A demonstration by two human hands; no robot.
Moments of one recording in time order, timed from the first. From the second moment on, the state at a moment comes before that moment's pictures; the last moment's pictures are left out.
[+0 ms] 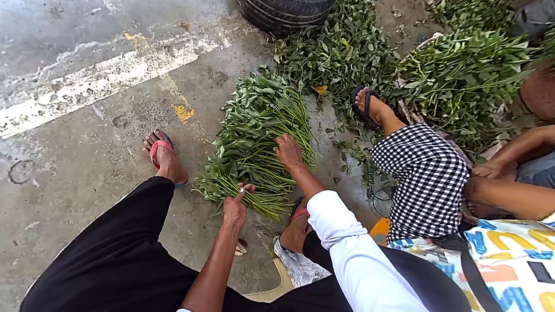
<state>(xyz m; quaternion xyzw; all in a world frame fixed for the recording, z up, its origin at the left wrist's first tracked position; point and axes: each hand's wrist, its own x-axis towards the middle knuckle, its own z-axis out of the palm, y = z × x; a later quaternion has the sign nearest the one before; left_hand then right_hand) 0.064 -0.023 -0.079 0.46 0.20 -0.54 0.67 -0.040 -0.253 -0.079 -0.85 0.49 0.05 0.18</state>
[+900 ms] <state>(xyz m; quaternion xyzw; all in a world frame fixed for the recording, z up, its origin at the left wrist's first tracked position) 0.056 -0.027 -0.079 0.52 0.14 -0.55 0.64 -0.058 -0.099 -0.066 -0.89 0.35 -0.11 0.28</state>
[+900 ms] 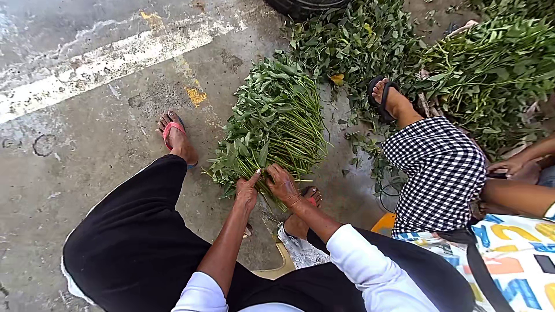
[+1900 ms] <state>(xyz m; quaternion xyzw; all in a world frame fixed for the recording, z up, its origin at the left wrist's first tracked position) 0.053 -0.009 -0.071 0.56 0.10 -0.57 0.60 -0.050 -0.106 -0.056 -0.65 0.61 -0.20 0.40</state>
